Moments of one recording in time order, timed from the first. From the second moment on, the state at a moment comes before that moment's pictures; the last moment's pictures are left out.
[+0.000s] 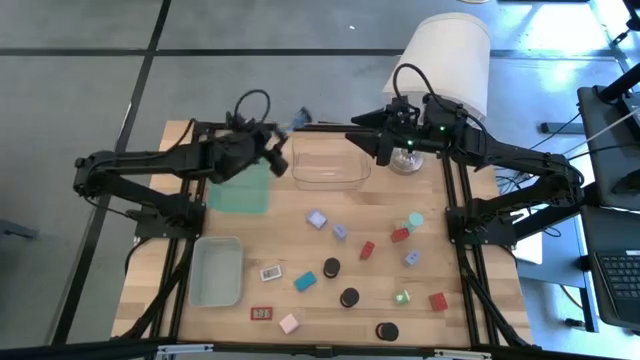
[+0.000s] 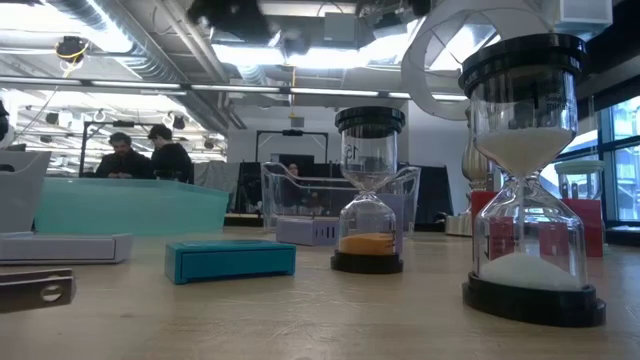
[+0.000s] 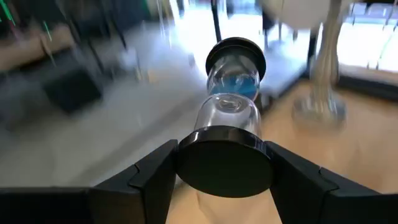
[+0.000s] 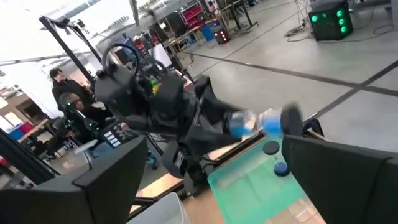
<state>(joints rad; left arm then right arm) 0.12 1.13 1.09 -0.44 -0.74 -0.19 -0.21 1.23 1.29 -0.12 -0.03 0.51</state>
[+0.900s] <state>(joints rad) 0.60 1.40 1.09 -1.37 -0.06 -0.51 -0.21 1.23 1.29 -0.13 -0.03 0.46</state>
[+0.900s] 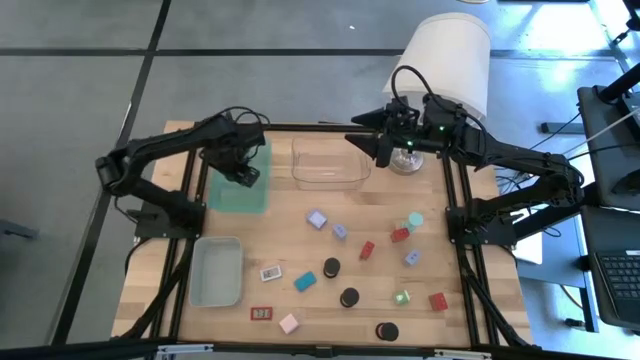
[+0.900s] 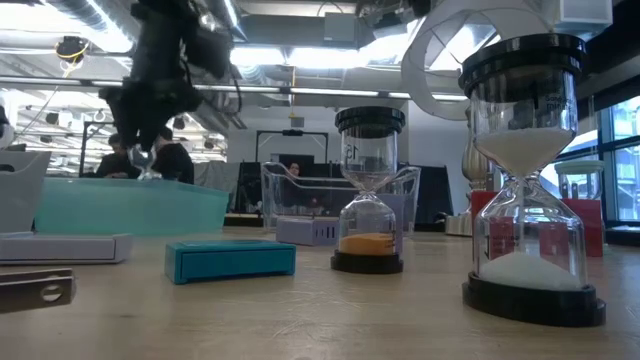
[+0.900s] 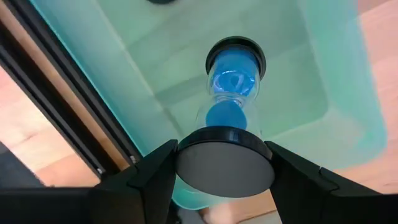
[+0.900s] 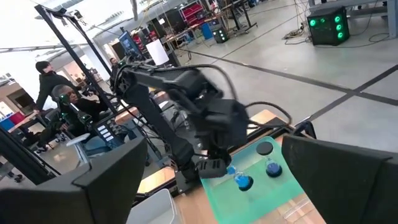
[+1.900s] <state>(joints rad) 0.83 1.56 1.09 -1.36 -0.12 -0.27 -0.21 1.23 1.29 -0.15 -0.03 0.44</state>
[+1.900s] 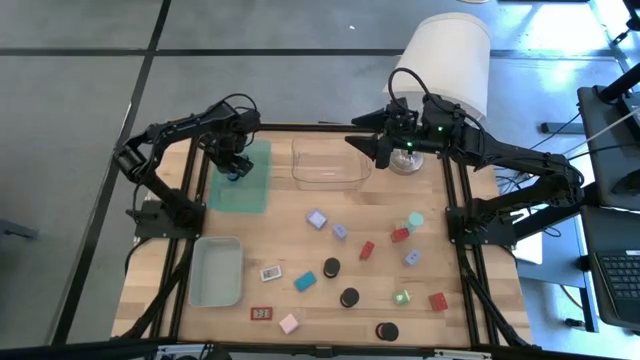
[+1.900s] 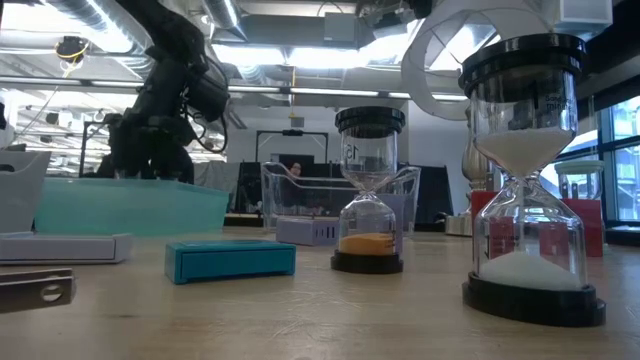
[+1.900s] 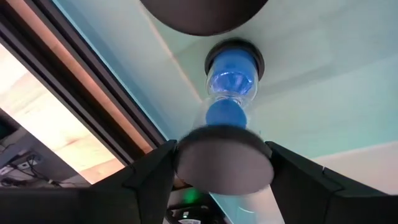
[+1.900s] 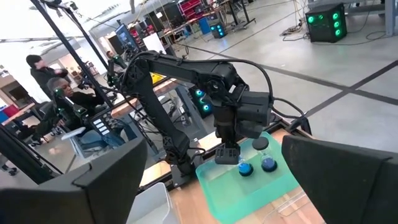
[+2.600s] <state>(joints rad) 0.83 1.51 1.09 -1.43 -0.10 -0.25 -0.23 1.23 1.29 -0.16 -0.03 0.43</state>
